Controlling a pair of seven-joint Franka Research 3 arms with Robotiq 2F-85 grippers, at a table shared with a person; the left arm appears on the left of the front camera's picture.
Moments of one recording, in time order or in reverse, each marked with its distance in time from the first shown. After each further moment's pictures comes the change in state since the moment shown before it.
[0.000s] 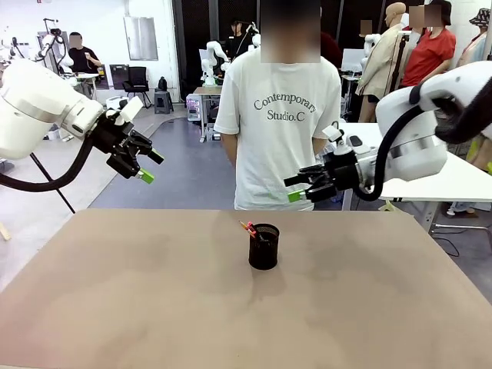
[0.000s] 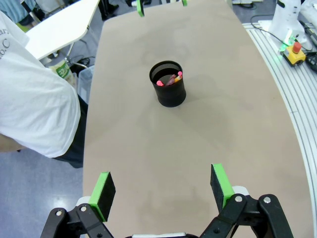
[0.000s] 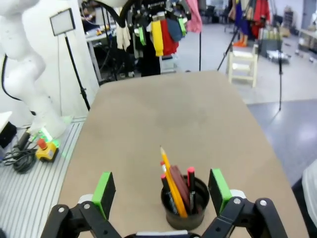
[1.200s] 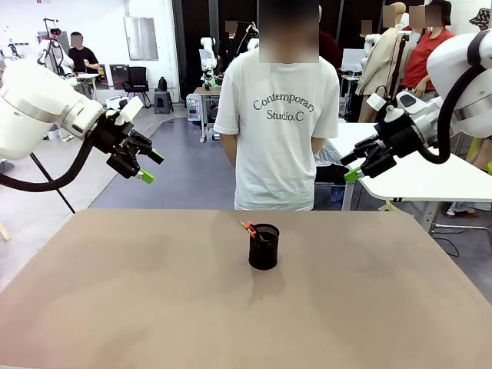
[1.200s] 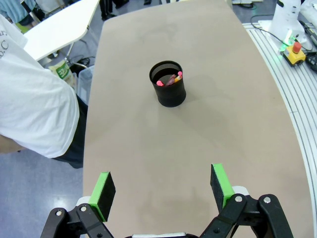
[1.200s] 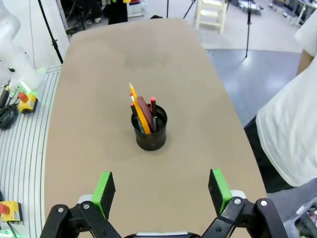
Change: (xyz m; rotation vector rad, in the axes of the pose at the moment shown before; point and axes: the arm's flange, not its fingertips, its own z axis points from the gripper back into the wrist) left arm 0.000 0.000 0.000 0.000 0.000 0.000; right arm 0.044 0.006 0.127 -0.179 0.301 0.037
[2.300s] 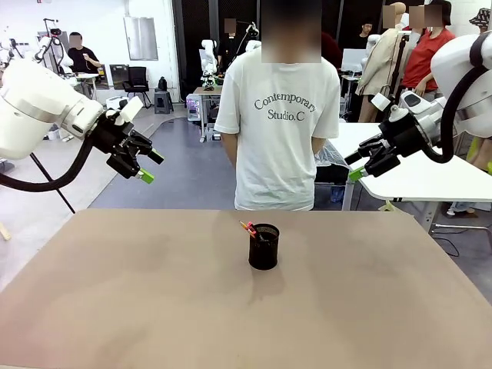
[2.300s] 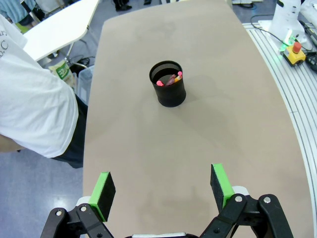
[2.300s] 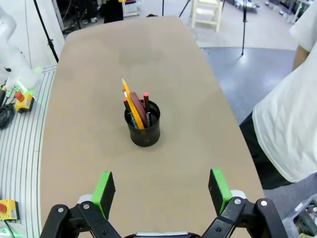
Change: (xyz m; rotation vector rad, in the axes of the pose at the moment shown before) left arm 0.000 0.000 0.000 0.000 0.000 0.000; right arm -0.007 -0.009 0.004 -0.012 0.001 -0.006
